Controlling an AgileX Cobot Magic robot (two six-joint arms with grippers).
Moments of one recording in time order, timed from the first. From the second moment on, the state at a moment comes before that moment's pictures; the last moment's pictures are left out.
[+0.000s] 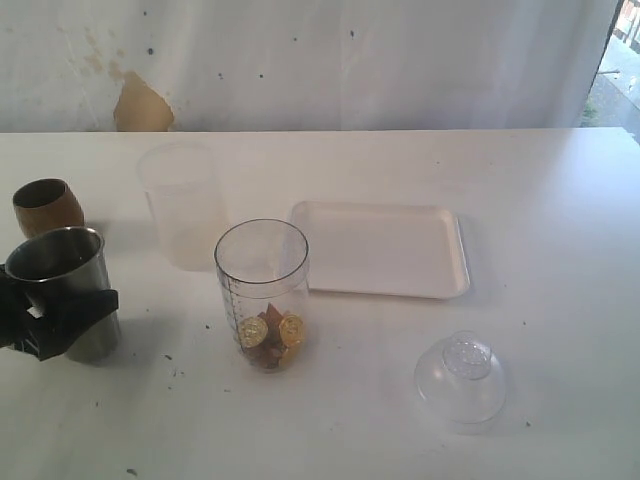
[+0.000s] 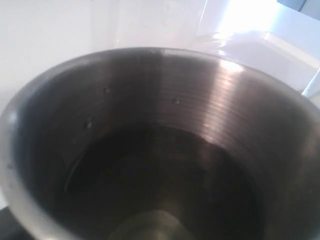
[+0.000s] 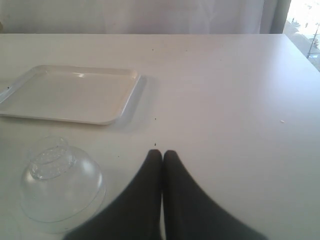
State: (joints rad) left arm 0.28 1.95 -0.48 1.13 -1.17 -0.39; right arm -0.02 0.00 0.00 0.00 0.34 0.04
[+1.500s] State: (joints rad) left arm -0.27 1.79 -0.88 1.02 -0.86 -0.24; right arm -0.02 0.00 0.00 0.00 0.34 0.04
